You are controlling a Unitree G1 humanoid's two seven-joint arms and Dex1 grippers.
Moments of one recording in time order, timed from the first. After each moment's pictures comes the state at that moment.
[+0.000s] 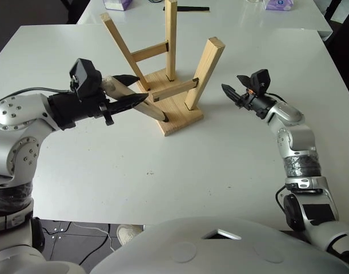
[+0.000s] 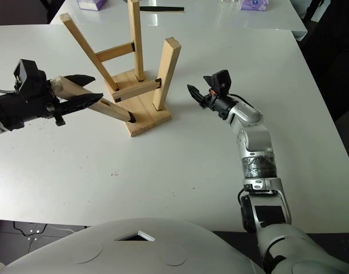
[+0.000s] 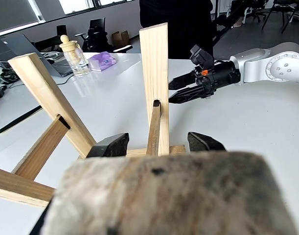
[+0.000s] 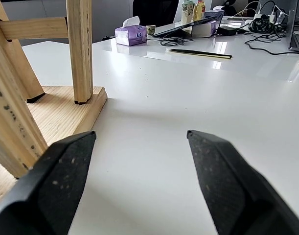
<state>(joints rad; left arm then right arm) -0.19 0.90 0.18 -0.39 -0.70 0.54 -0.96 -0.33 -0.29 0.00 0.20 0.24 0.28 0.54</state>
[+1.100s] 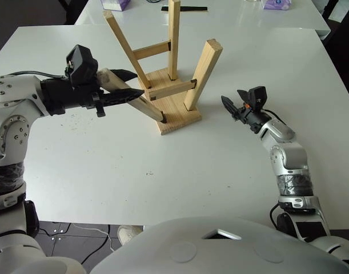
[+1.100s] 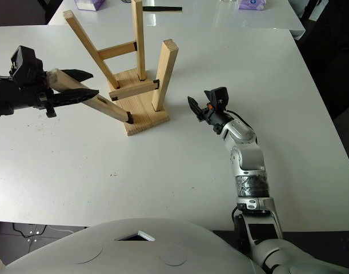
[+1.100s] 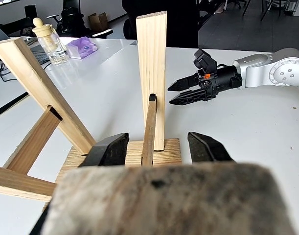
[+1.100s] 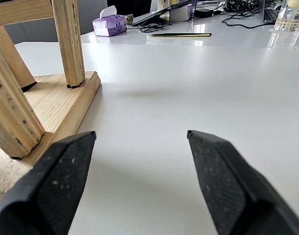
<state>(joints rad) -0.30 0.94 0.16 -0.26 -0.67 0.60 -1.08 -0.18 -0.23 -0.01 0.06 0.24 0.32 0.43</state>
